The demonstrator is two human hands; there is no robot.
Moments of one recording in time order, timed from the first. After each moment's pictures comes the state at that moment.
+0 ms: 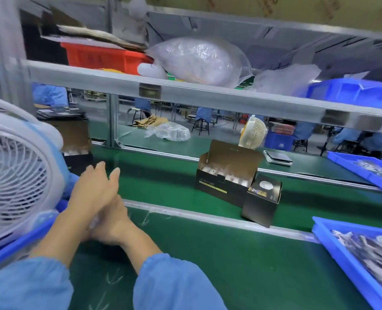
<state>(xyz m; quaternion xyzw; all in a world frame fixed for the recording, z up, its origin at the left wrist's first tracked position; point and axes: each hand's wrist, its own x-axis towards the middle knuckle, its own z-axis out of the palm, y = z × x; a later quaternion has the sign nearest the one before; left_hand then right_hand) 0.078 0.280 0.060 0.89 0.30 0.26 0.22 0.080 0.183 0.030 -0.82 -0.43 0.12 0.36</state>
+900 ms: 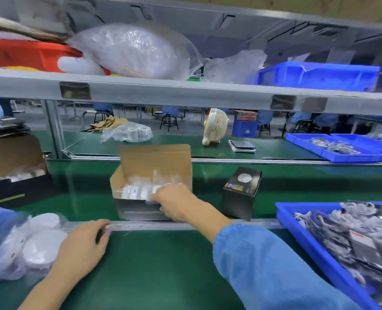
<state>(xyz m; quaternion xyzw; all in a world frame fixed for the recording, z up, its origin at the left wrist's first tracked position) 0.110 0.216 -0.028 0.95 0.12 0.25 0.17 0.231 0.008 0.070 -0.89 -0.44 -0.11 -0.10</state>
